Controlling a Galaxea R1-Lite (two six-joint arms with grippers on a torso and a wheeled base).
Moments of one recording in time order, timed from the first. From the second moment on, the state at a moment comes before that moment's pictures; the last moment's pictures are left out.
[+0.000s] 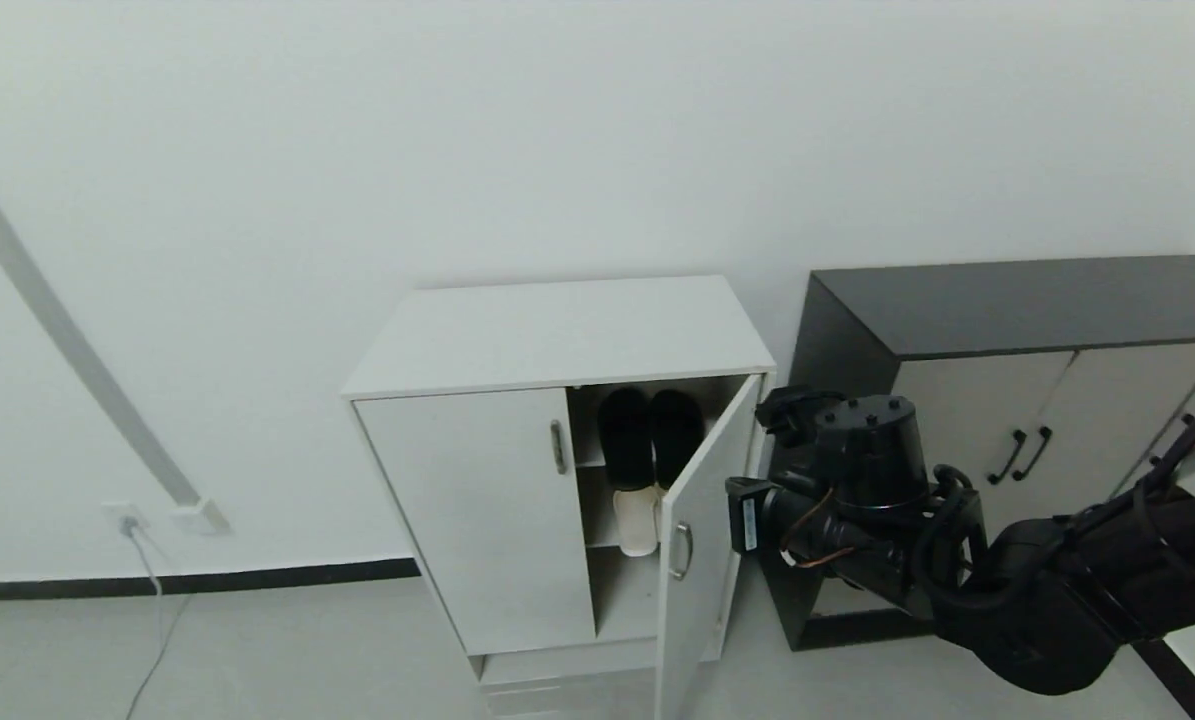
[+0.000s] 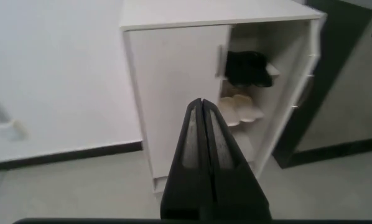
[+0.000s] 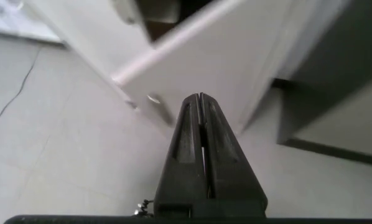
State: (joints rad) left arm 0.00 0.00 0.00 0.00 -0.01 -0.01; right arm 0.71 1.93 -0.85 -0.72 -0.22 0.19
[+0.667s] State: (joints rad) left arm 0.00 0.00 0.00 0.00 -0.01 0.00; right arm 0.66 1.88 -0.78 -0.80 -0.21 0.10
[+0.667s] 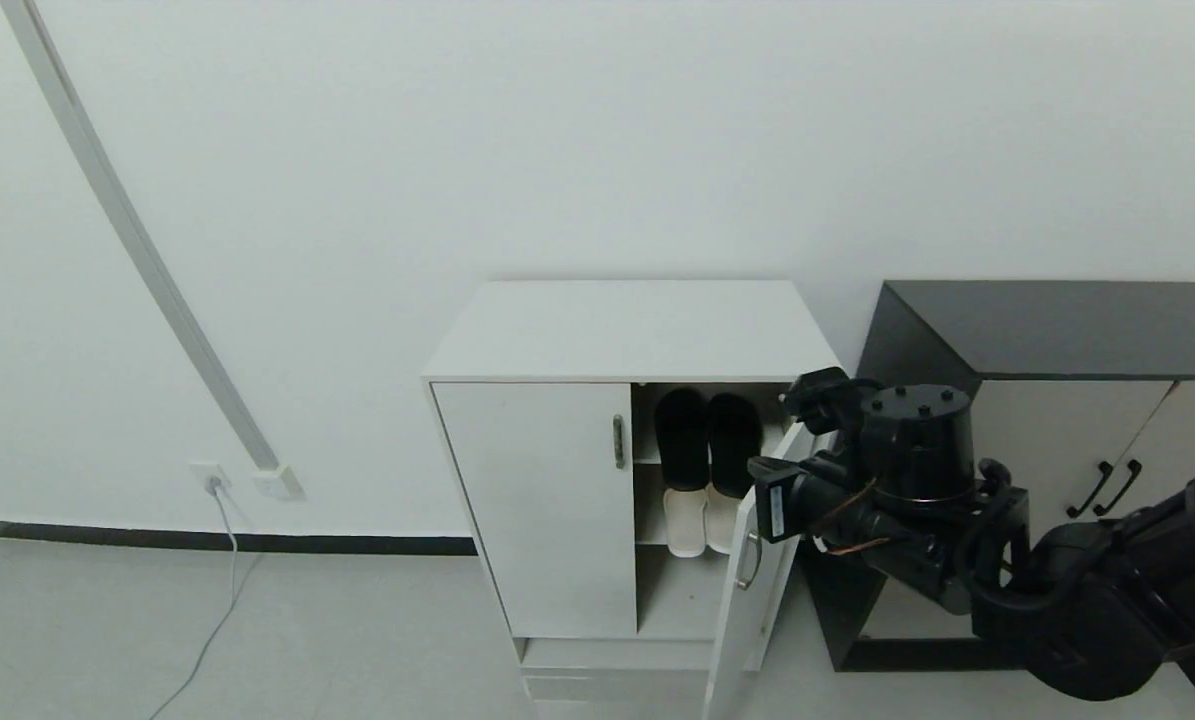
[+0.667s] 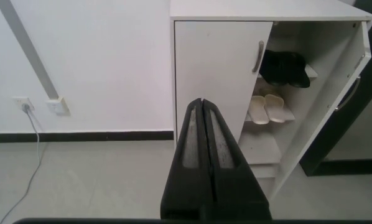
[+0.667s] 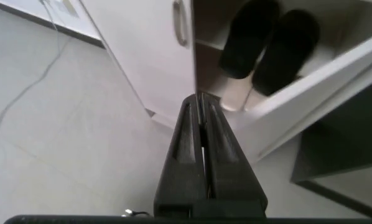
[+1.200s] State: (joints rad) left arm 0.00 0.00 0.00 0.00 -0.01 0.00; right arm 0.63 1.78 -0.58 -0.73 -0.21 0.09
